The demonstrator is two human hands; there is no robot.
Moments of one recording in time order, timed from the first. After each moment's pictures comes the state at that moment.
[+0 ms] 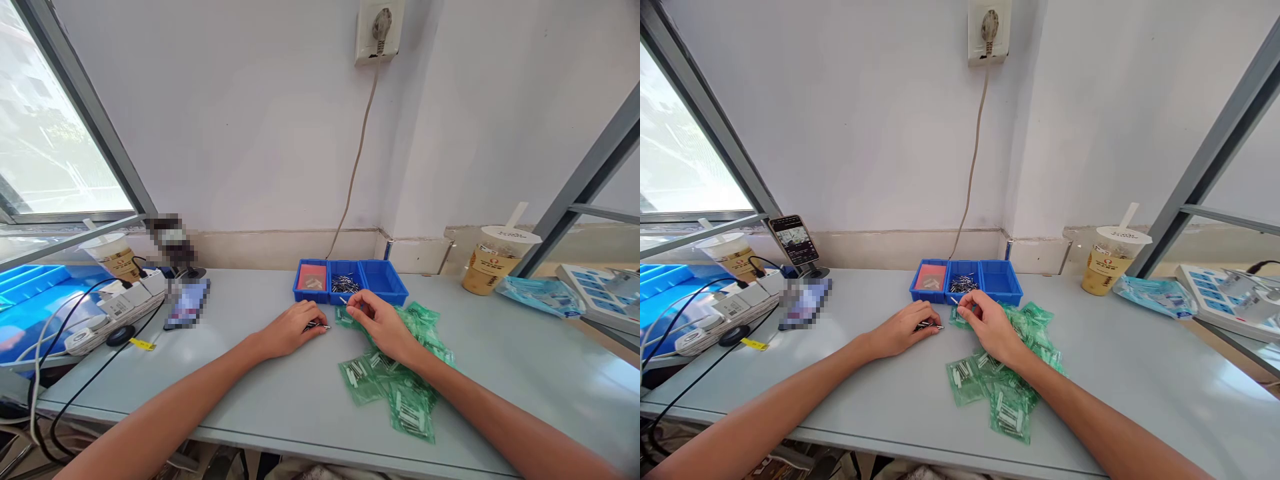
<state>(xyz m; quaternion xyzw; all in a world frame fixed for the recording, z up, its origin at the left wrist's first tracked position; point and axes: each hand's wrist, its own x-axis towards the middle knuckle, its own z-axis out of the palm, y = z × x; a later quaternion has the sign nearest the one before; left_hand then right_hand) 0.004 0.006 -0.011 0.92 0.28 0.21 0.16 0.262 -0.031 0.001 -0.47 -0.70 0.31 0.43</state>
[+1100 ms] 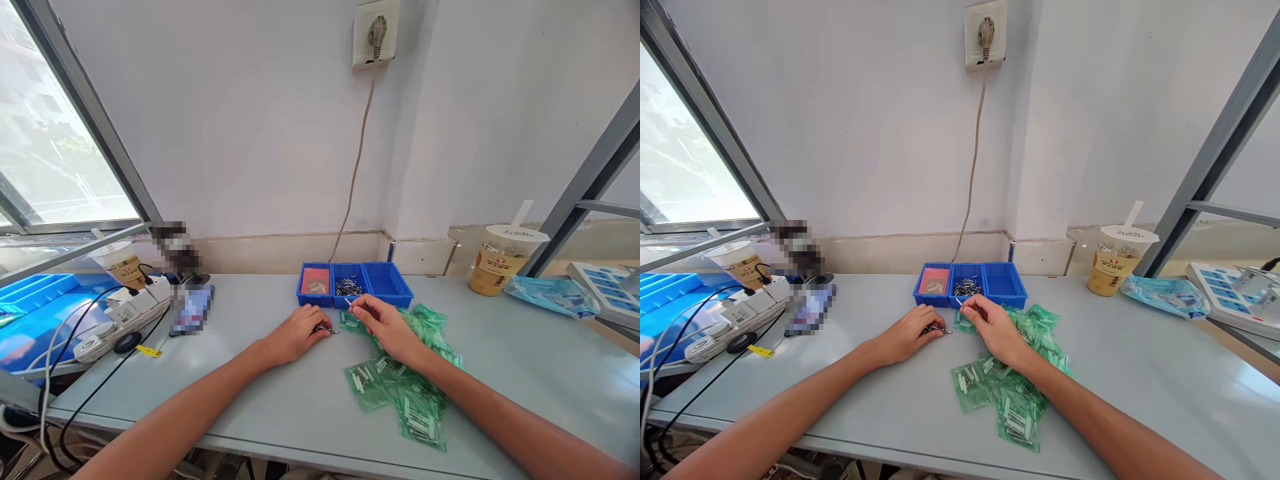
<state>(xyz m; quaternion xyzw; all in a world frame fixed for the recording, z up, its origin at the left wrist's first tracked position) 0.008 0.003 -0.009 0.92 0.30 0.19 0.14 0.263 -0.029 -0.001 -0.46 -0.68 0.38 0.43</state>
